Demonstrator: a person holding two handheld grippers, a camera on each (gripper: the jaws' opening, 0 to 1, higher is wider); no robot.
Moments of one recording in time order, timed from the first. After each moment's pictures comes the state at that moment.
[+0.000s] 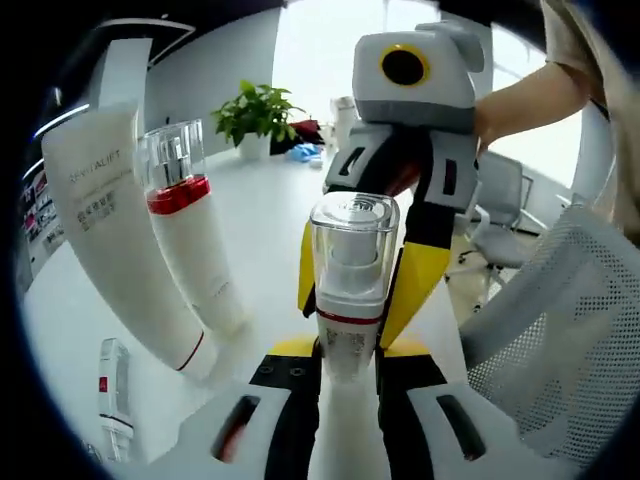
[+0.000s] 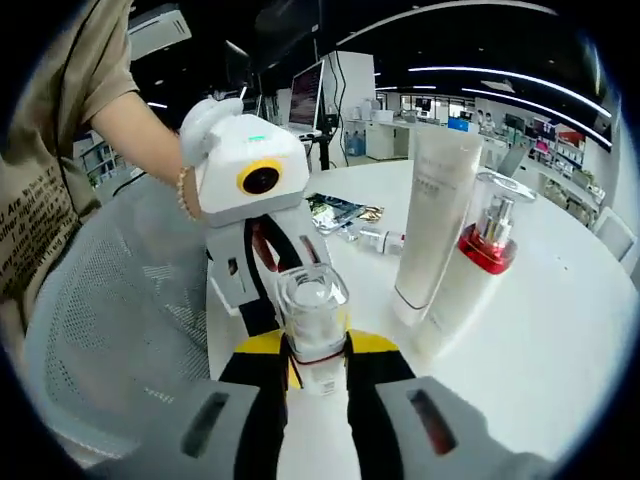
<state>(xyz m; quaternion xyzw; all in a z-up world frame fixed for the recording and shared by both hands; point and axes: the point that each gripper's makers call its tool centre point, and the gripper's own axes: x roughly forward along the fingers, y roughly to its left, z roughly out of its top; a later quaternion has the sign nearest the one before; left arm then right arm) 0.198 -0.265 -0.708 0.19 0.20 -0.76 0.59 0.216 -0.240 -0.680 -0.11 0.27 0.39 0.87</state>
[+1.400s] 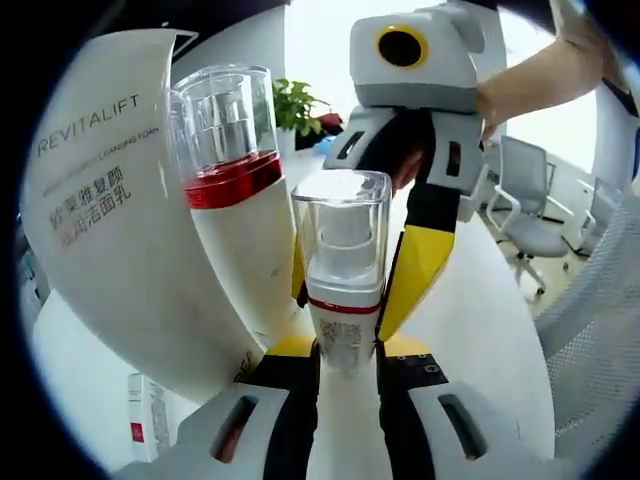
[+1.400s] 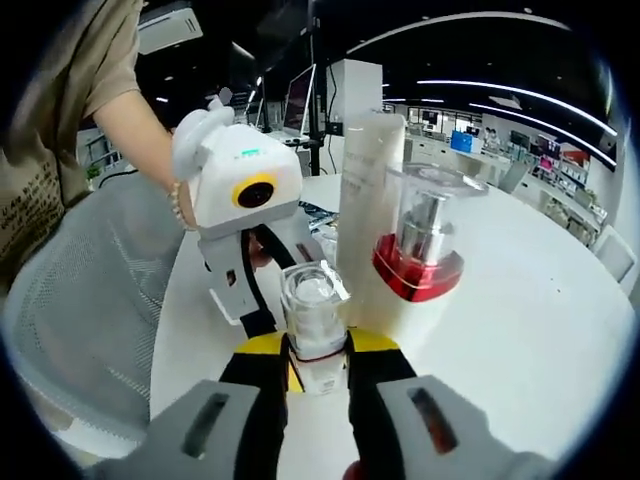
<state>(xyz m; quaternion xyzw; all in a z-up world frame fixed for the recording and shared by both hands) 0.252 -0.299 -0.718 0.22 0.17 -0.73 0.63 0.264 -0.273 -0.678 -0.12 0.24 0.40 0.87</state>
